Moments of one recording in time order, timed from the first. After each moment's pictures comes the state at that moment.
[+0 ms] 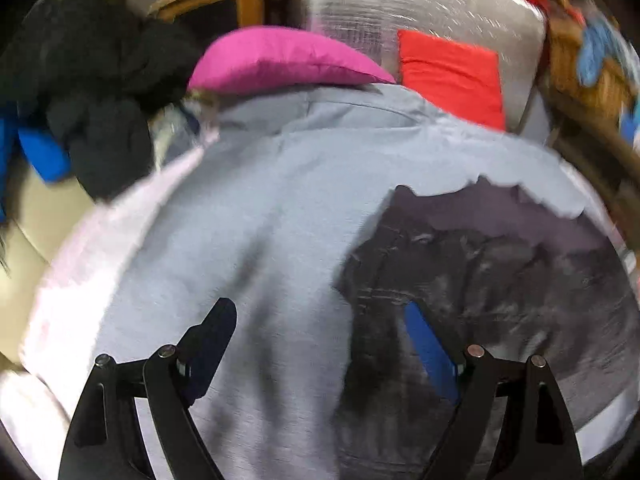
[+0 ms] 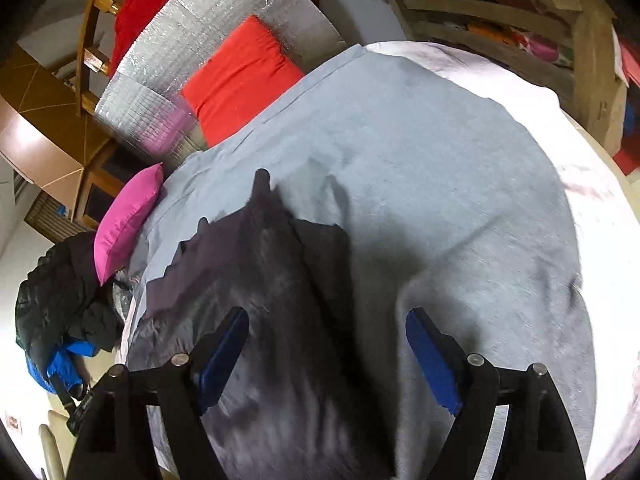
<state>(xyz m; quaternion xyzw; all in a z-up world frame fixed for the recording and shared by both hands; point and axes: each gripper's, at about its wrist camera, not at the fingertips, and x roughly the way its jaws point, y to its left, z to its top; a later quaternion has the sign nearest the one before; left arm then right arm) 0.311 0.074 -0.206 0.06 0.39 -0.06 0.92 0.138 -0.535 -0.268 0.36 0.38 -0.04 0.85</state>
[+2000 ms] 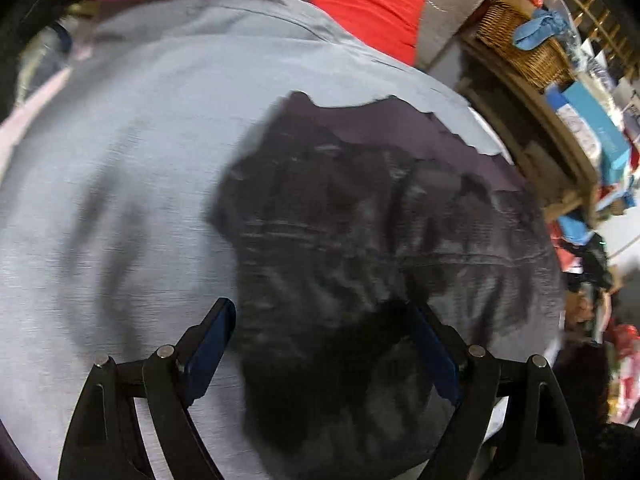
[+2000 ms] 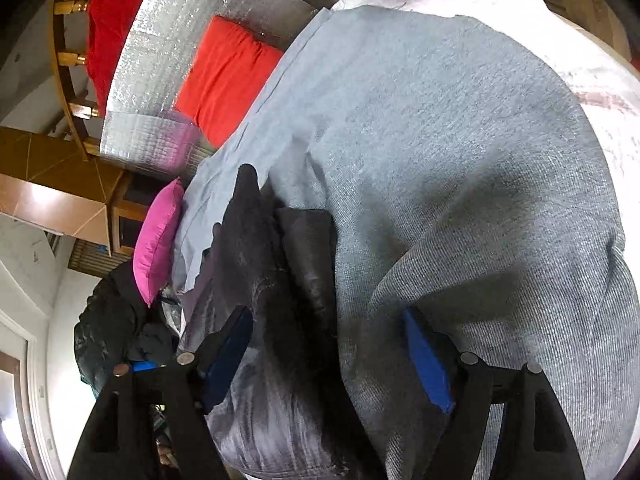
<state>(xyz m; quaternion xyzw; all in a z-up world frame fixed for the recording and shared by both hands) 0.350 0.067 -0.265 -0.05 0.52 -0.30 0.80 0.151 -0.573 -0.321 0.49 0.39 0.03 0.78</state>
